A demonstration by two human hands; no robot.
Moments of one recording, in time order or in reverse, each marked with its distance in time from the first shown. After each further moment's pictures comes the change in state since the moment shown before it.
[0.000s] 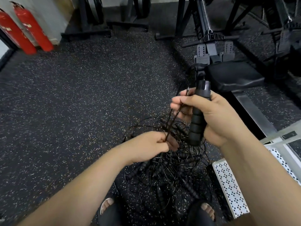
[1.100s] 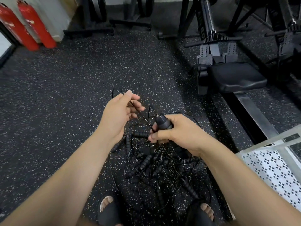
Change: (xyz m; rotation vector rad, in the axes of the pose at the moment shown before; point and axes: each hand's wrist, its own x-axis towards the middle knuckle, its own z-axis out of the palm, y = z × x) left_hand -0.003 -0.019 -0.060 -0.816 0.754 0.156; right_hand 0.013 0.061 0.021 -0.518 -0.379 0.171
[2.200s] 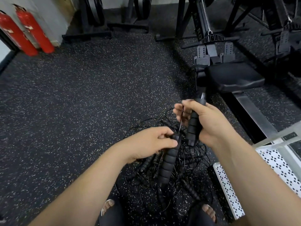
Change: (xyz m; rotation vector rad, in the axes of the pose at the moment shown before) left_hand -0.043 -0.005 0.045 0.742 -0.721 -0.147; right_hand -0.004 -0.006 -0.044 0.700 0.472 -0.045
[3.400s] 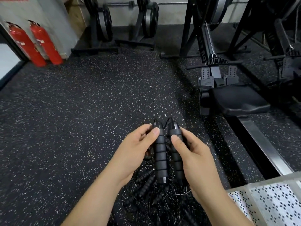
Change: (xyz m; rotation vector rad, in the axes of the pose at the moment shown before) left_hand 0.008 0.003 -0.043 -0.546 0.463 0.157; right_hand -0.031 0.012 0.049 -0.414 -0.035 -0.272
